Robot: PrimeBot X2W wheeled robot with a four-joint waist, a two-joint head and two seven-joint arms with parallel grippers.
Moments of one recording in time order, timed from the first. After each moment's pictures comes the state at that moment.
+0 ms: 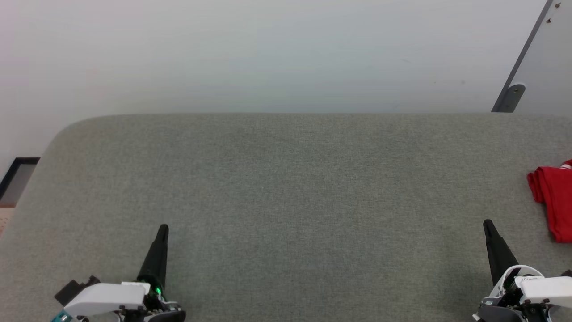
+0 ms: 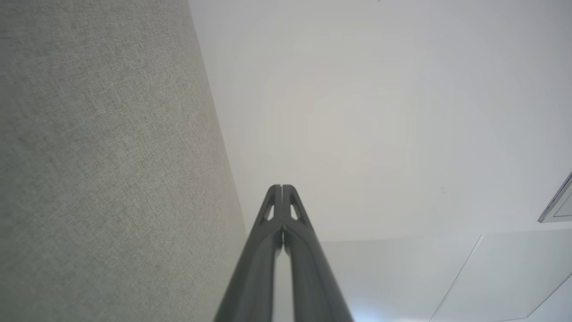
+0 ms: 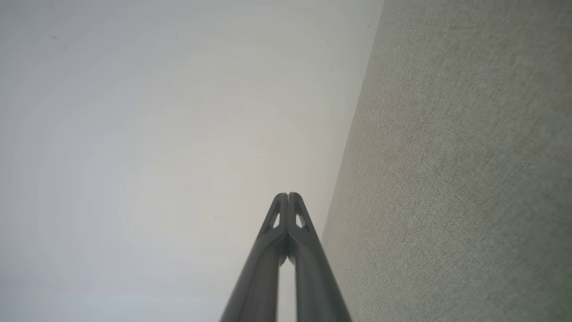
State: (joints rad) left arm -0.09 0.08 0.08 0.24 -1.58 -0.13 0.07; right arm -0.09 -0.06 -0.11 0.24 1.55 0.13 0.10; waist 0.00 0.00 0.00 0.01
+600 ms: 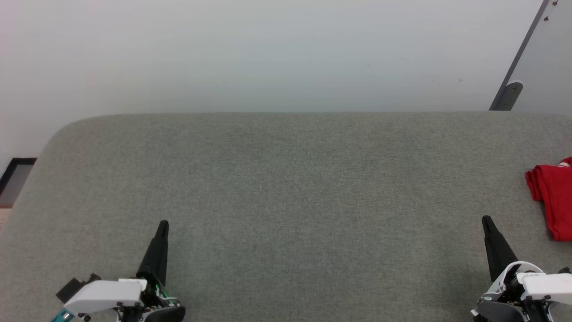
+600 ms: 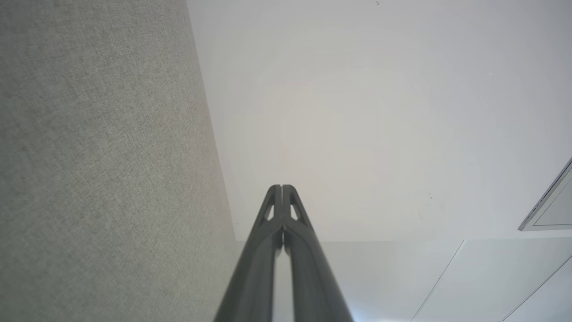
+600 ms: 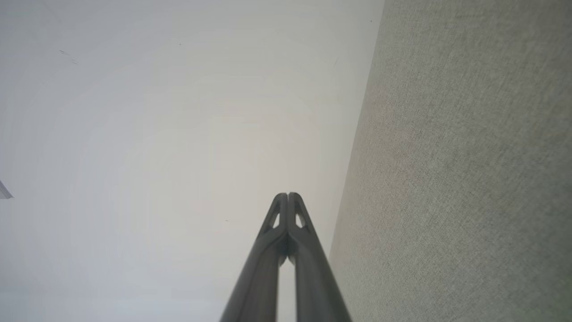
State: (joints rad) left arm -0.10 0.07 0.09 0.25 -1.63 -0.13 0.10; right arm -0.11 -0.05 -0.11 0.25 1.61 0.13 0.11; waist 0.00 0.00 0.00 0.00
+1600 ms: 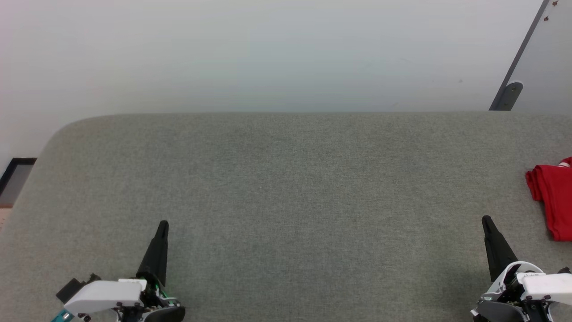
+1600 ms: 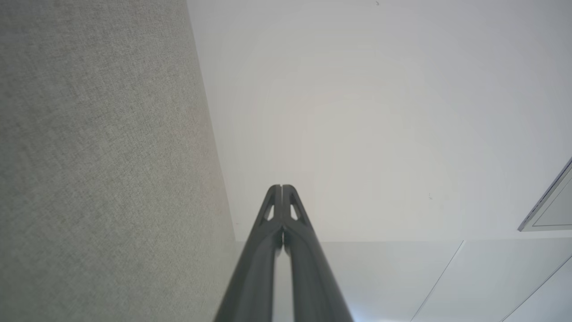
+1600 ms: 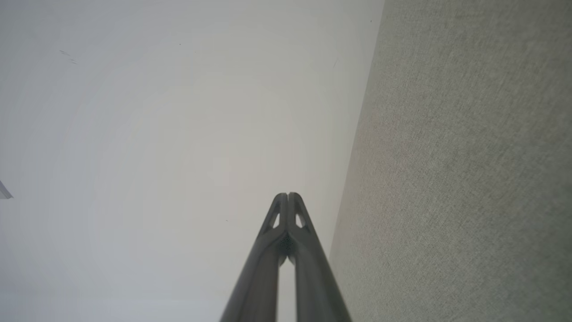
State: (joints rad) left arm -0.10 0.06 0.10 0.25 -1.63 -0.13 0.10; right arm -0.11 -0.05 -0.11 0.25 1.61 0.13 0.11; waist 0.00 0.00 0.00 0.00
